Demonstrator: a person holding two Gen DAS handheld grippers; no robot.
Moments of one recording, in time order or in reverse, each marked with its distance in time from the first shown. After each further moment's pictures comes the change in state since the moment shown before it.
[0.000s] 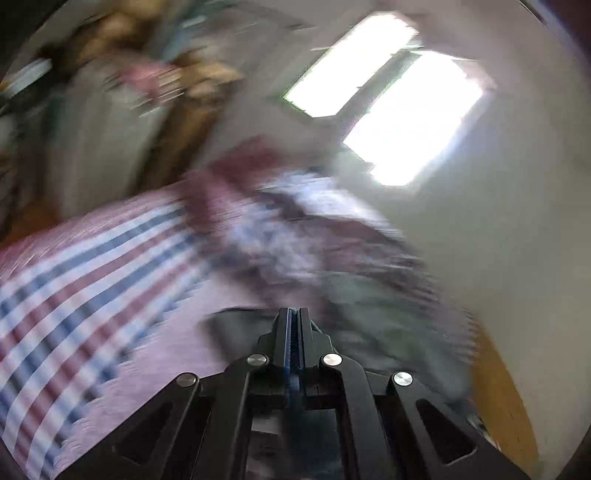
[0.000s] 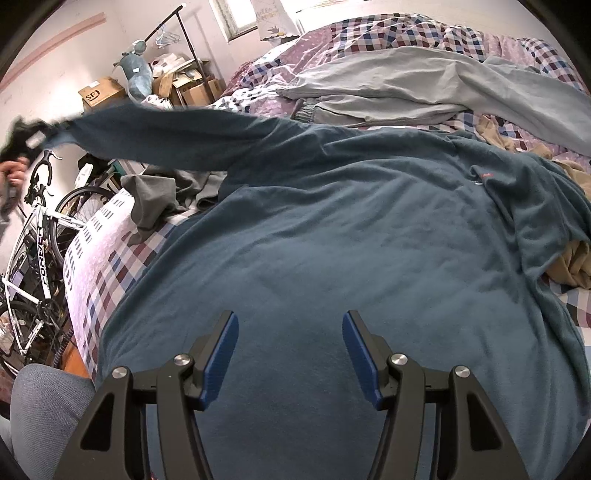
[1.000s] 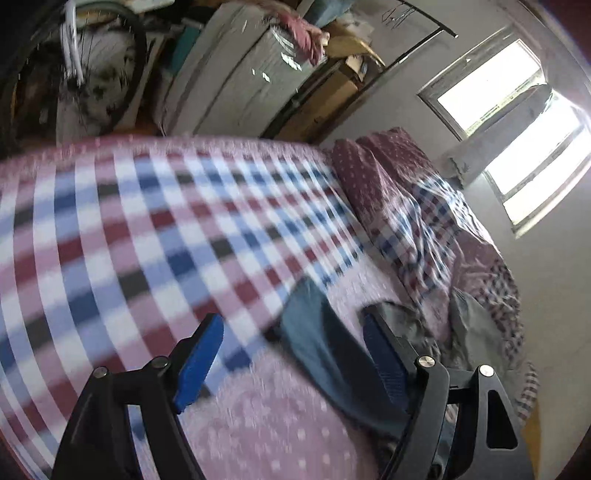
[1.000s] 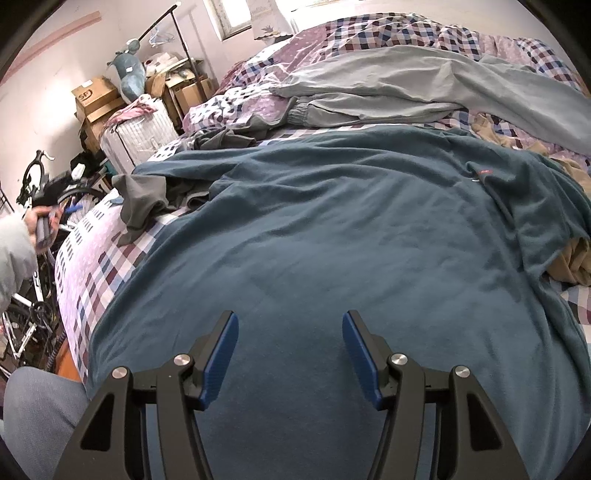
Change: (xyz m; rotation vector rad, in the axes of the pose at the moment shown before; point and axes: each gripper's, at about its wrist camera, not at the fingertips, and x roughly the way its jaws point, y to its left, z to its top) left arm 0.055 0.168 -0.066 -0.264 0.026 0.241; right arm 0.008 -0.001 -0.001 0.017 -0.008 -0.033
